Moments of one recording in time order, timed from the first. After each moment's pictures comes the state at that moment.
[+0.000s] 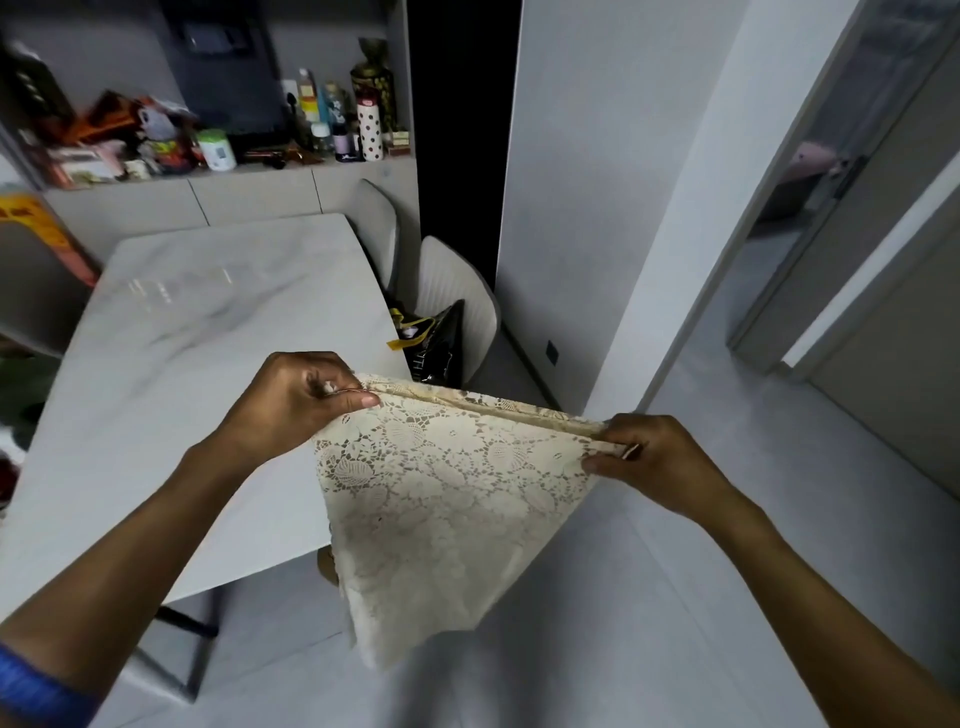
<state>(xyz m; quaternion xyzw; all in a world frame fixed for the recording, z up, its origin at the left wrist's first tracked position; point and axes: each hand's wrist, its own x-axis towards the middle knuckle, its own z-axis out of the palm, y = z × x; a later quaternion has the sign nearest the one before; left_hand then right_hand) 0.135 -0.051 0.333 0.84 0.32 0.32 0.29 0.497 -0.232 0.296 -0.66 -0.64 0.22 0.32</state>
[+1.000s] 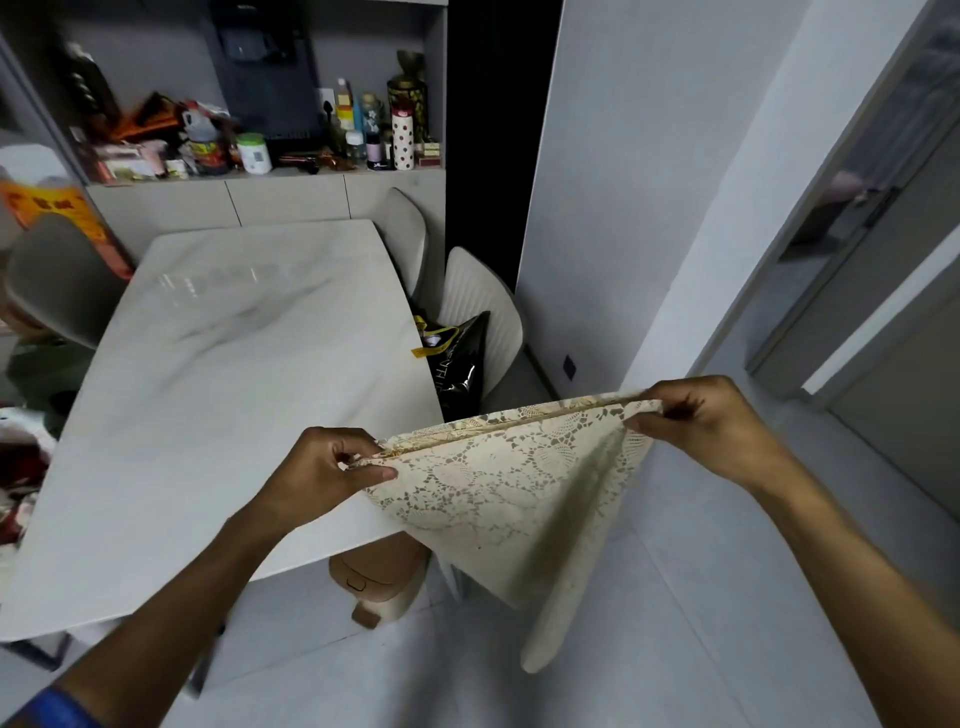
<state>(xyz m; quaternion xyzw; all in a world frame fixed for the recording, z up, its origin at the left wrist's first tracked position) 0.099 -0.065 0.260 0.79 0.35 0.31 0.40 0.501 -0.197 0.348 -0.62 -0.65 0.23 0.37</state>
